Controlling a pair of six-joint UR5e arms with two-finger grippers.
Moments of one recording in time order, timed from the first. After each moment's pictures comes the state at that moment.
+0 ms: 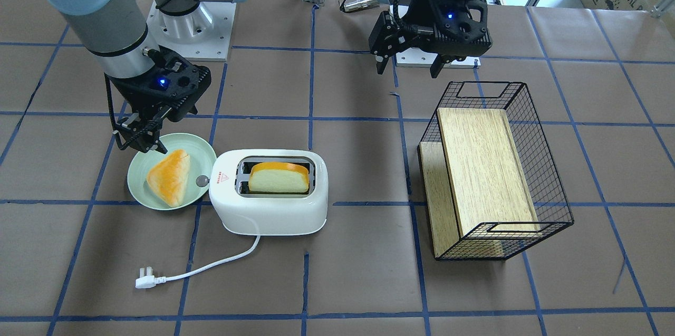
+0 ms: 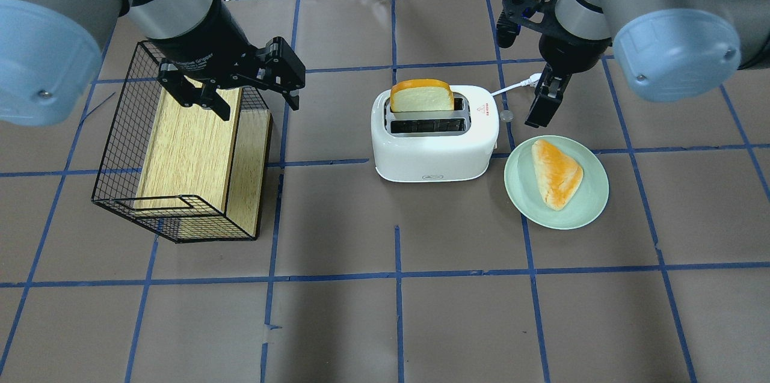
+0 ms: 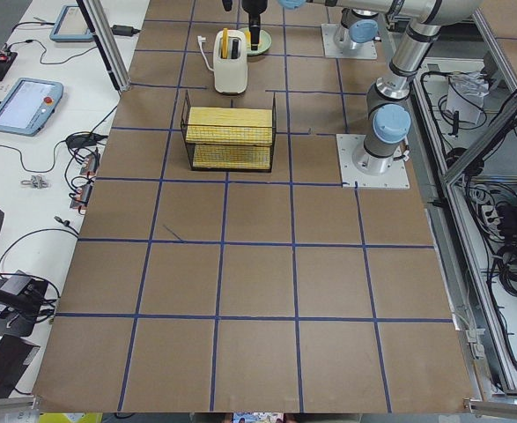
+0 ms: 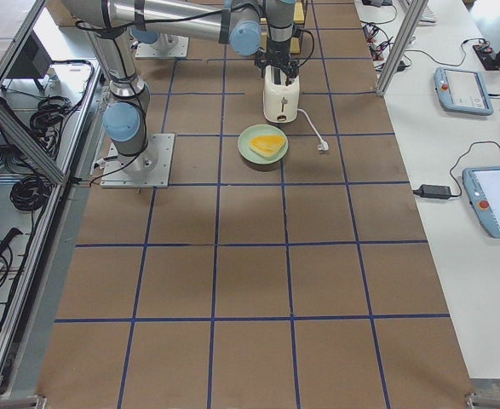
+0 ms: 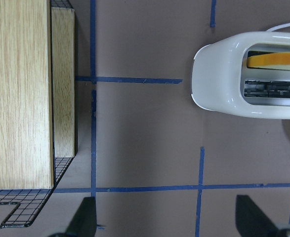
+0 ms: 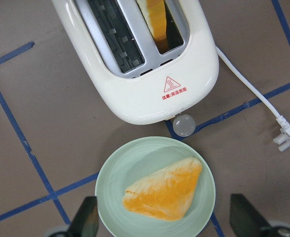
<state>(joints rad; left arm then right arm) -1.68 -1.54 -1.56 -1.59 1.45 -0.16 1.59 -1.50 1.68 -1.79 -1.54 -1.18</state>
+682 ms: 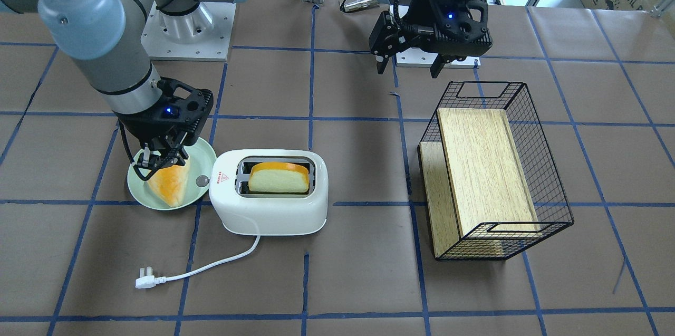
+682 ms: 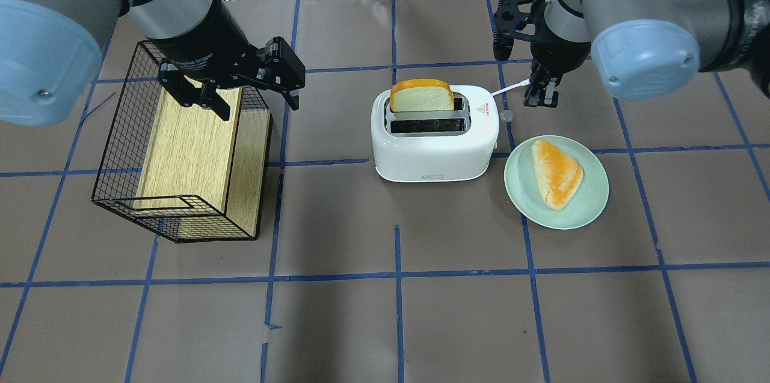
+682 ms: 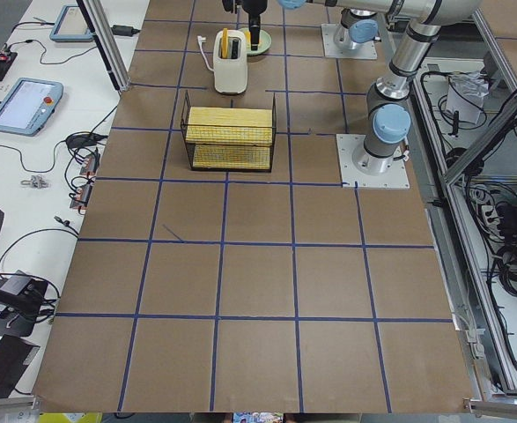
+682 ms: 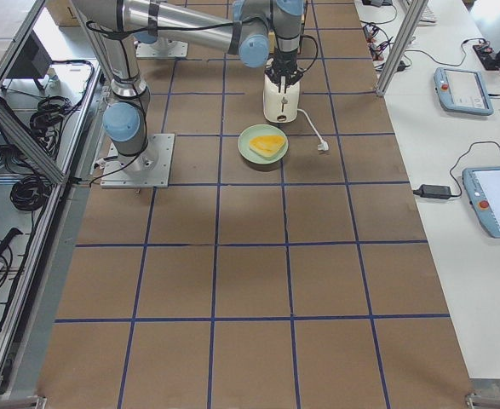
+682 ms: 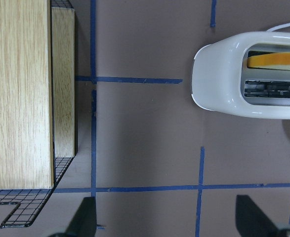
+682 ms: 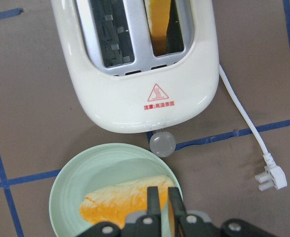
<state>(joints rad) -1.68 -1.54 -1.56 -1.59 1.45 -0.16 1.58 -1.39 1.69 -1.90 -1.53 -1.36</state>
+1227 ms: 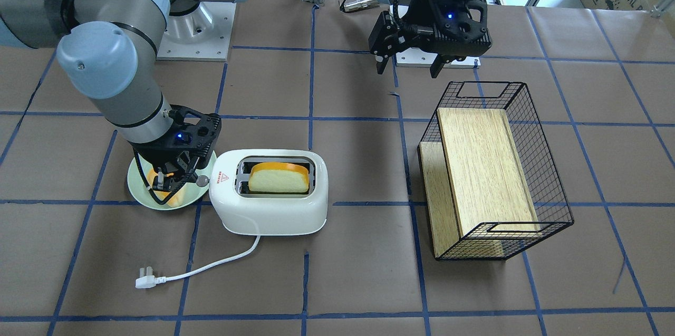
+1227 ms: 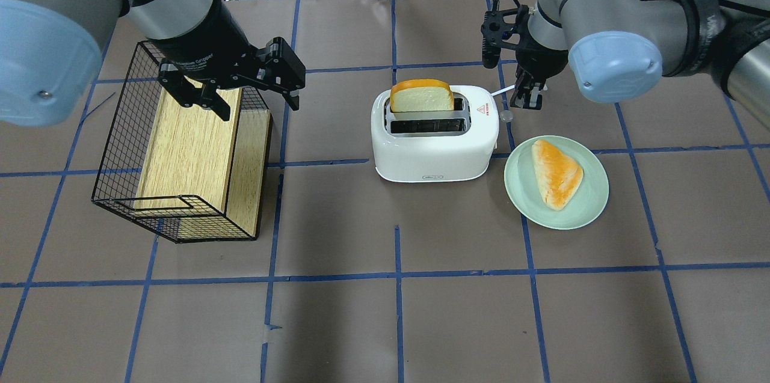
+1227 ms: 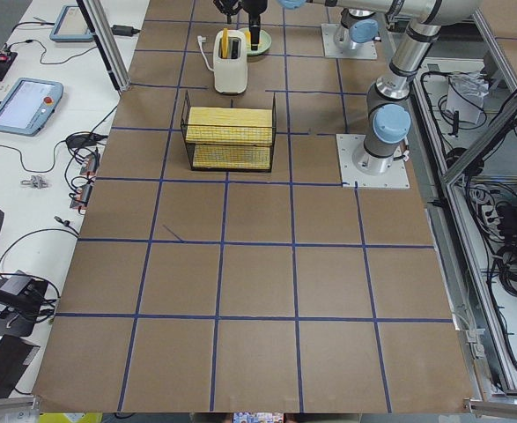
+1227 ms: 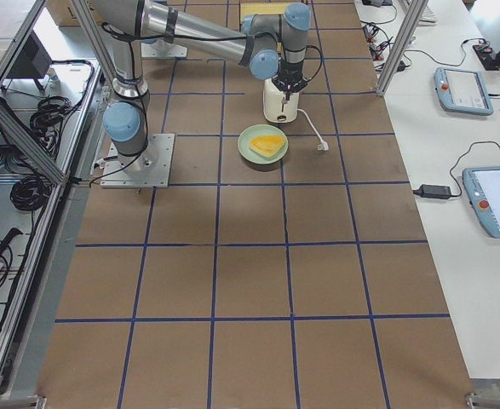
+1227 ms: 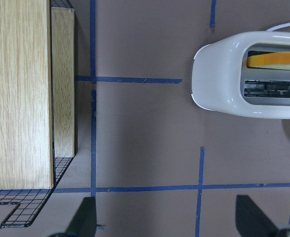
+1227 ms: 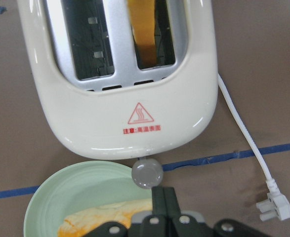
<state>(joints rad) -1.68 -1.54 -1.56 -1.59 1.45 -0.16 1.59 -1.33 1.70 -1.96 -1.50 -1.40</state>
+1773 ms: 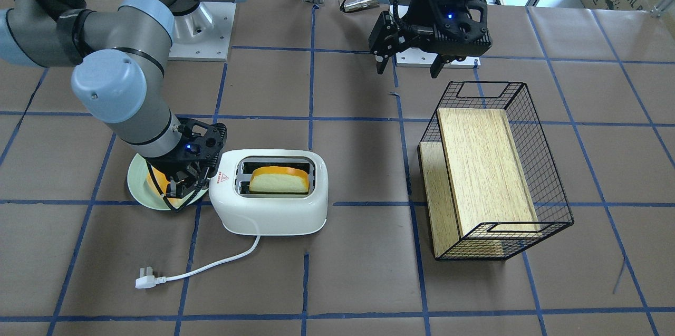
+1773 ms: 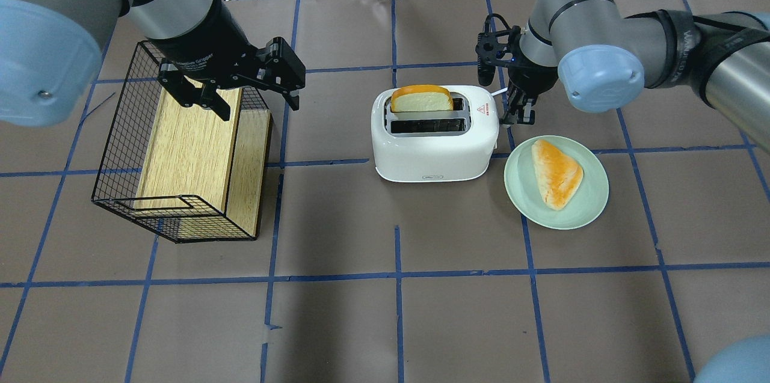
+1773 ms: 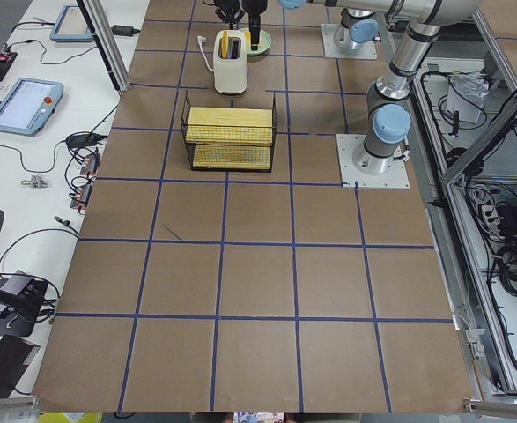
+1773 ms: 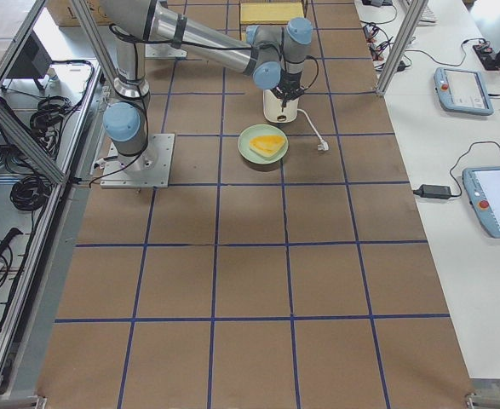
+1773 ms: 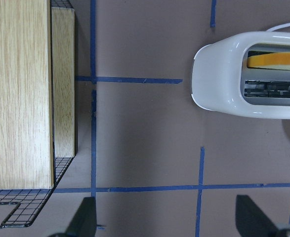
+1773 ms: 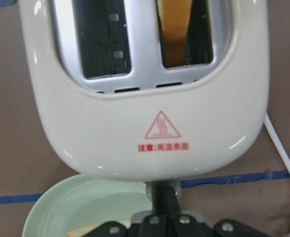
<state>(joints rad) -1.68 -1.54 -1.56 -1.59 1.45 -0.16 1.58 -1.28 1.72 -1.97 -1.49 -1.46</state>
